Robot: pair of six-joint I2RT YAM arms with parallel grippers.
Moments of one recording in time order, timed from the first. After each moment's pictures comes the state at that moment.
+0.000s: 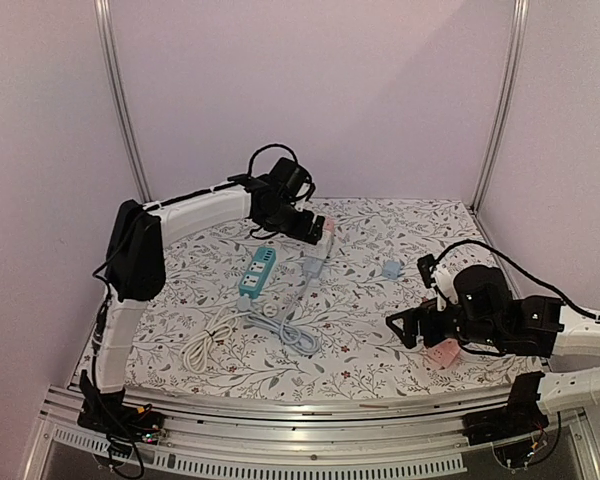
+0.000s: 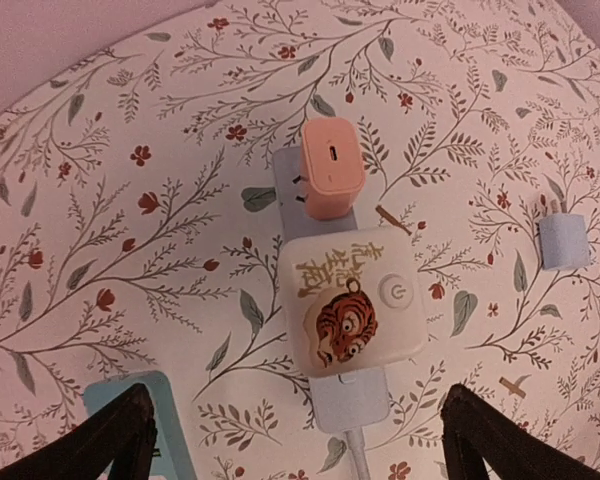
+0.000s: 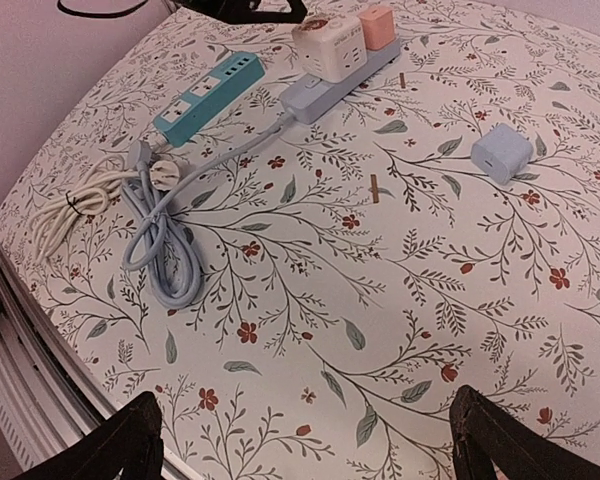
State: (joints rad) left arm -0.70 2.37 2.13 -0.67 -0.09 -0.22; right arm 0.97 0.88 0.54 -0.28 0.23 0.49
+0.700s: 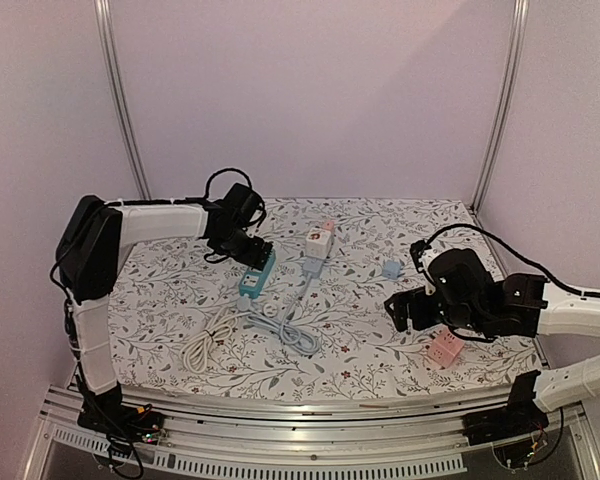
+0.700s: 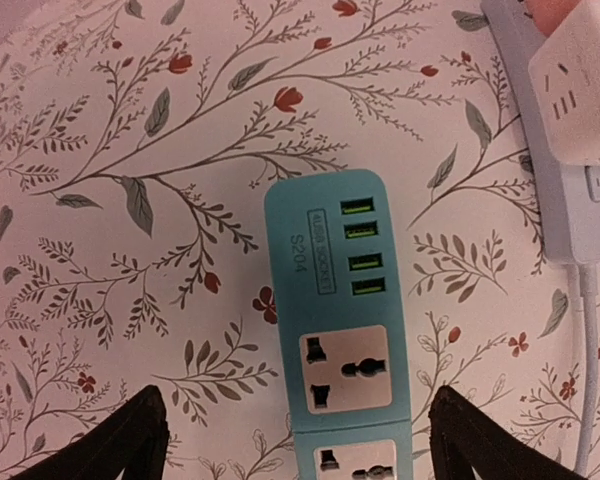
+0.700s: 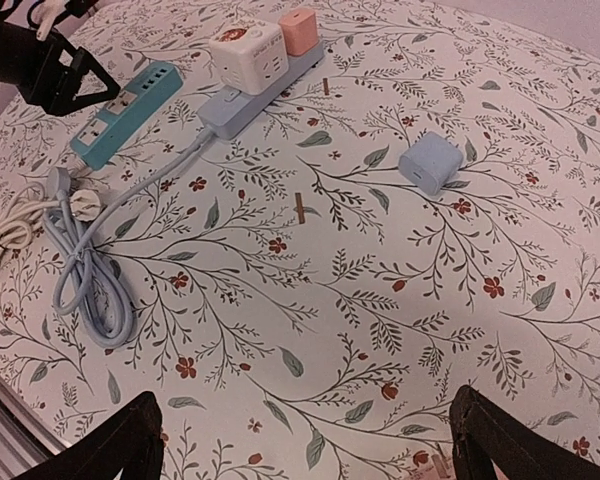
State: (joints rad) left arm -0.59 2.00 1.49 -0.51 -0.21 -0.13; right arm 0.97 1.06 0.71 -0.40 0.39 0.52
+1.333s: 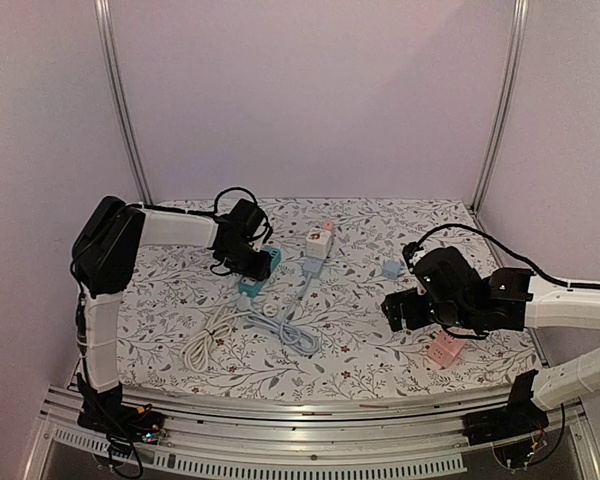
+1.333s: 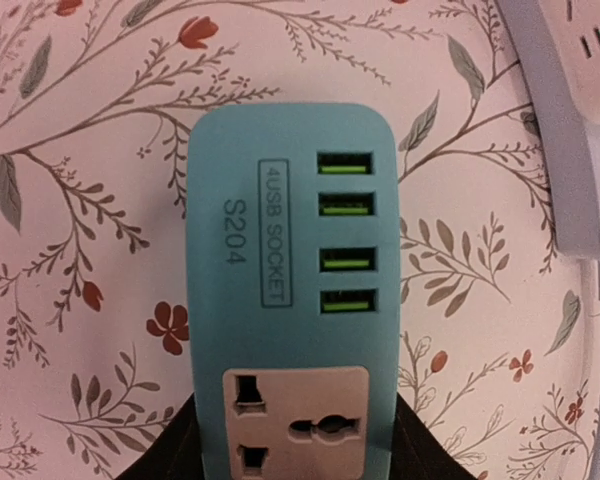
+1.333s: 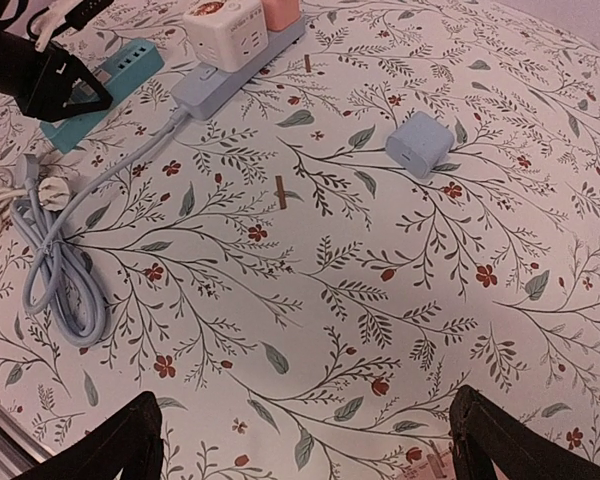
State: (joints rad) left arm -0.56 2.13 1.47 -0.42 -0.06 -0.16; right arm 0.97 1.17 0.77 -0.45 0.43 0.54
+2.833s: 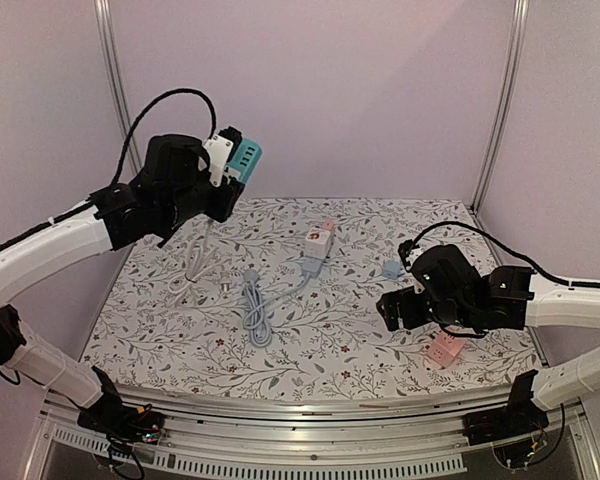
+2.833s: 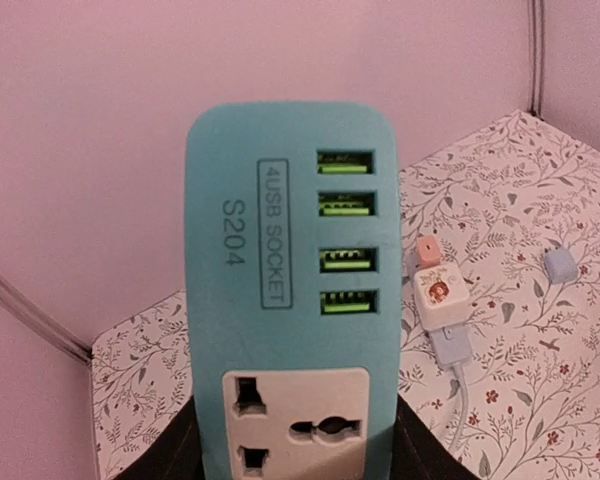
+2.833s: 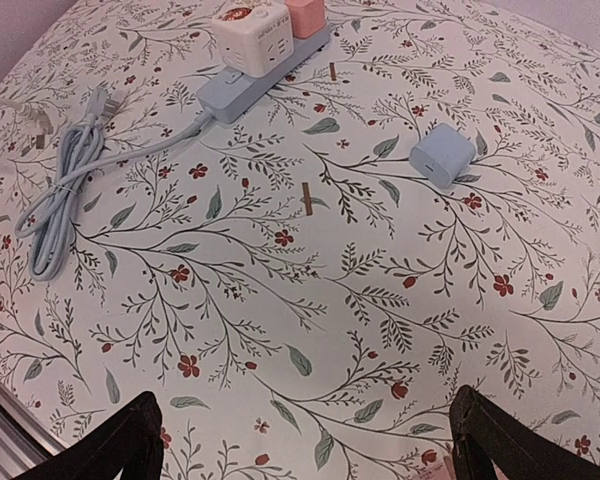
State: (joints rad) left arm -0.76 1.36 1.30 -0.30 -0.46 0.13; right arm 1.00 1.17 0.79 -0.45 0.41 0.54
